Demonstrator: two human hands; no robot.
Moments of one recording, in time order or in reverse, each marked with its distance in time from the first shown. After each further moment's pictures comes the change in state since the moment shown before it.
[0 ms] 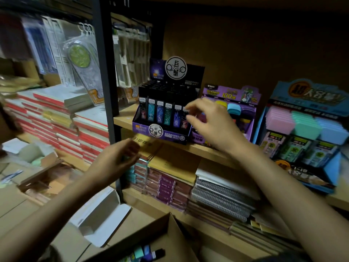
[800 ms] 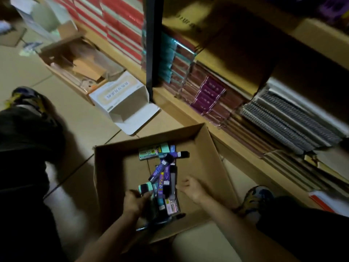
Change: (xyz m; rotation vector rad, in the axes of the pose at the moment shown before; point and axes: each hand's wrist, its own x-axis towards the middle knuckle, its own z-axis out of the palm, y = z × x) left_hand -0.286 -0.123 0.261 -0.595 0.063 -1.554; right_hand -0.333 0.026 0.322 0.380 -1.037 1.100
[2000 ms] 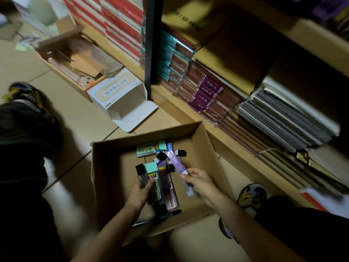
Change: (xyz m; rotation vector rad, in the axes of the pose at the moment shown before) left_hand -0.019 0.017 0.010 -0.208 -0.232 0.167; right_hand -0.049 -0.019 -0.035 0.585 -0.031 -0.061
